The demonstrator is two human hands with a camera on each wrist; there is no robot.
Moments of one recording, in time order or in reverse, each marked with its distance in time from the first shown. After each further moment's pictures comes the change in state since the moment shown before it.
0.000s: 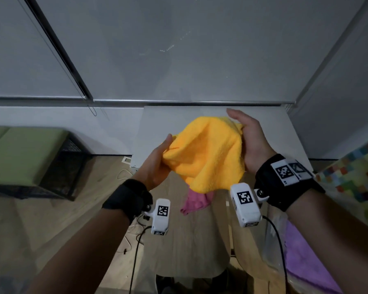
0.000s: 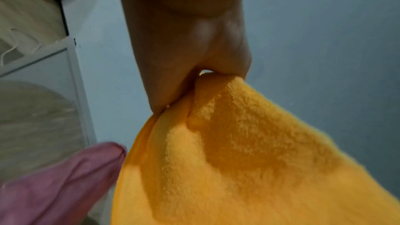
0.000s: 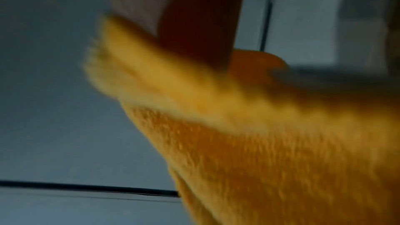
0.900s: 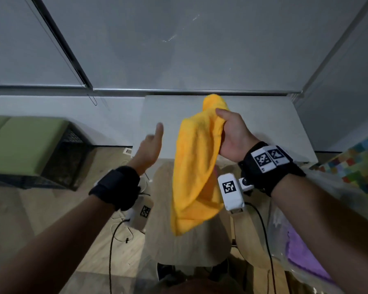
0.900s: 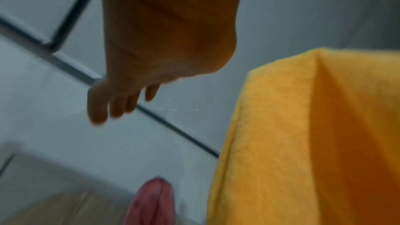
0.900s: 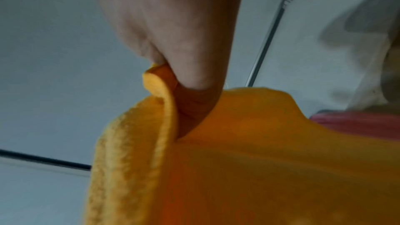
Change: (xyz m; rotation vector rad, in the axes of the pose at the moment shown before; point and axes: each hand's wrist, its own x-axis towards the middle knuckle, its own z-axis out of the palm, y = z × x) left_hand 0.005 0.000 -0.029 0.846 0.422 -0.006; right_hand 0.033 0.032 0.016 0.055 0.078 0.060
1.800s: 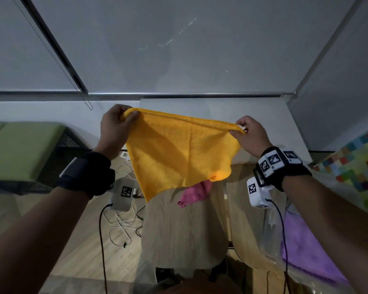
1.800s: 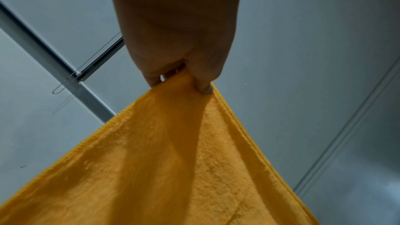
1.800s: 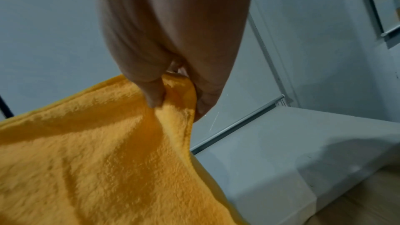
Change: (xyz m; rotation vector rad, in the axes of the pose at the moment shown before) left_hand 0.021 0.015 -0.063 -0.124 0.377 0.407; right_hand 0.057 -0.007 -0.122 -1.048 0.286 -0.622
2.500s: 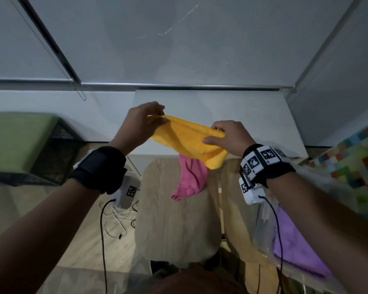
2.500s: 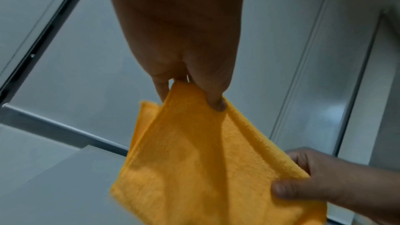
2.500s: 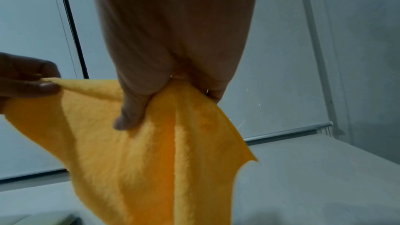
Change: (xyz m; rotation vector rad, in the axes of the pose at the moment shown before) left_hand -0.017 0.031 0.049 0.304 -0.333 0.350; right_hand -0.008 -0.013 0.015 -0.217 -0.283 -0.192
